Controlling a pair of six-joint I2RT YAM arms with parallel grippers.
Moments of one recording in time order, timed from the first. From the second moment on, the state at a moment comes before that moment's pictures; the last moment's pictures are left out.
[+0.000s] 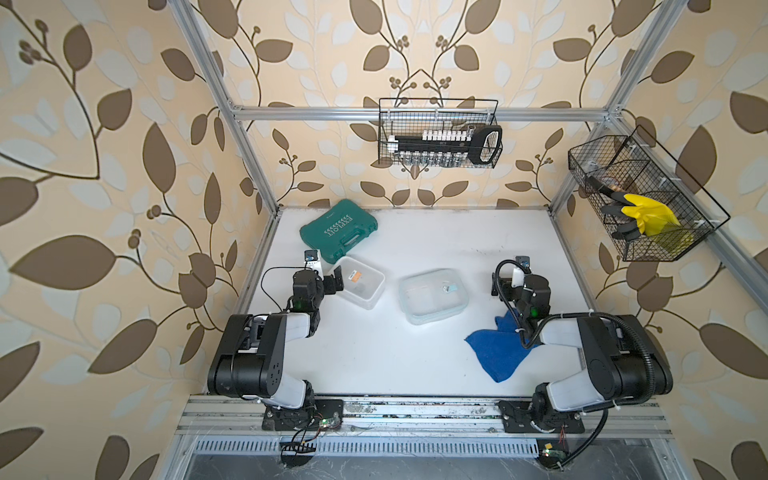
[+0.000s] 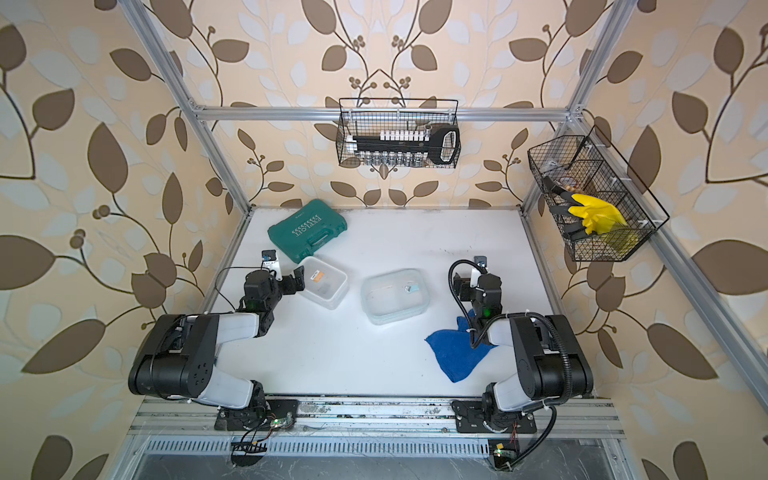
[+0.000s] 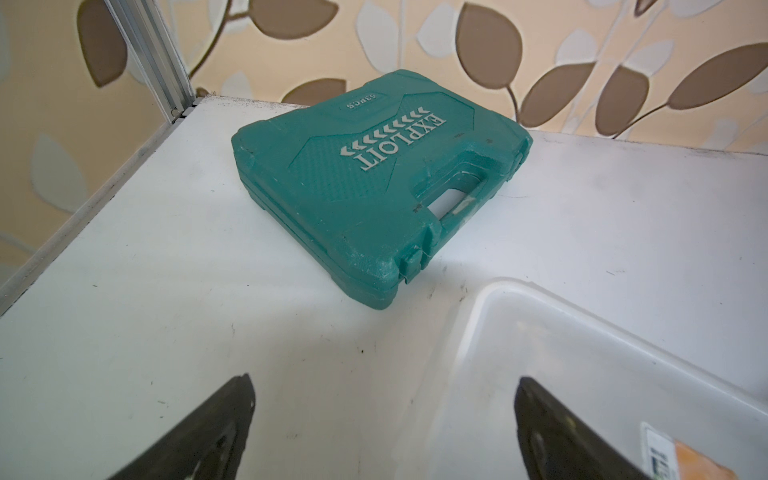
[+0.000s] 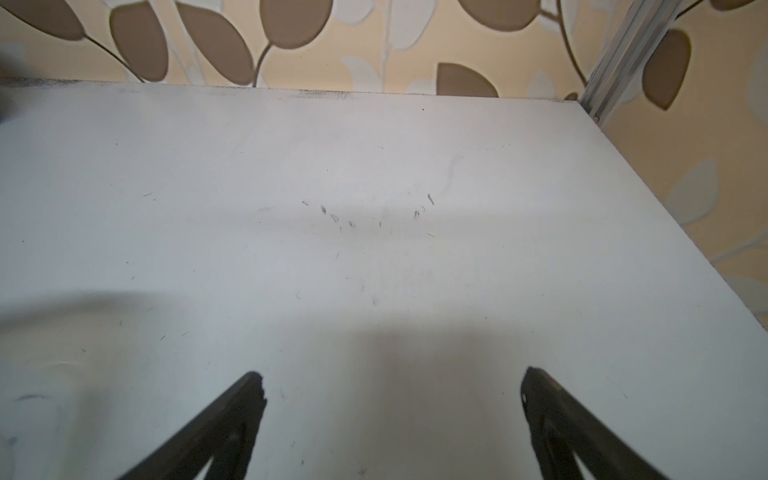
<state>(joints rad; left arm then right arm) 0.01 1.49 0.41 0.70 0.03 -0.10 0.03 1.51 0.36 0.75 0.10 0.01</state>
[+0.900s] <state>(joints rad) -0.42 1.07 0.75 -0.33 -0.05 -0.62 0.07 1.23 0.68 -0.05 -0.39 0.52</state>
